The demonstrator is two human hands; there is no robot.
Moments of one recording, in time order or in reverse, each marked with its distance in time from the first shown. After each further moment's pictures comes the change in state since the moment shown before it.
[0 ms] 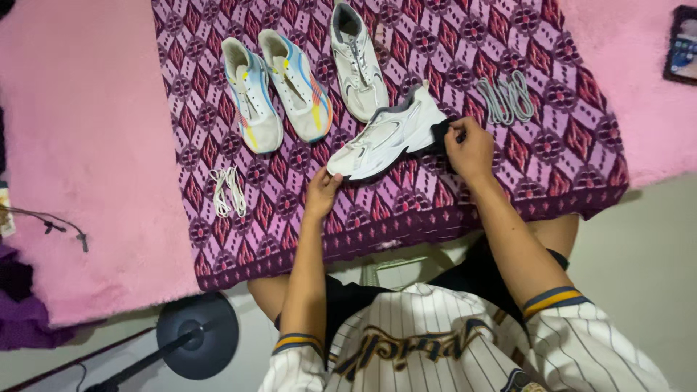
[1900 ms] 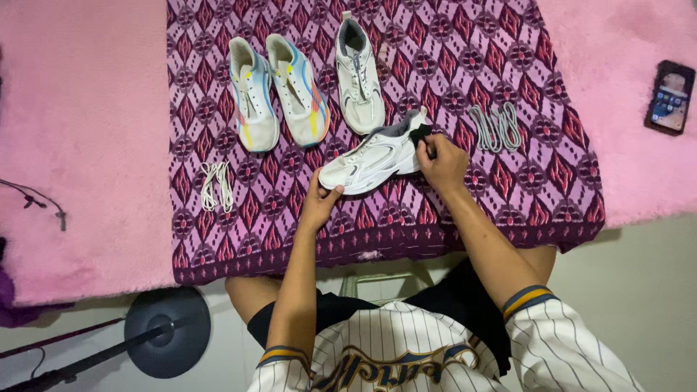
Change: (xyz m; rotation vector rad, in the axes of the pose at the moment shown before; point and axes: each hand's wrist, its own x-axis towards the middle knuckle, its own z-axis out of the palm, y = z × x) left_hand -0.022 0.049 0.049 0.170 0.166 -0.081; right_hand 0.011 0.007 0.032 -0.067 0.050 -0.337
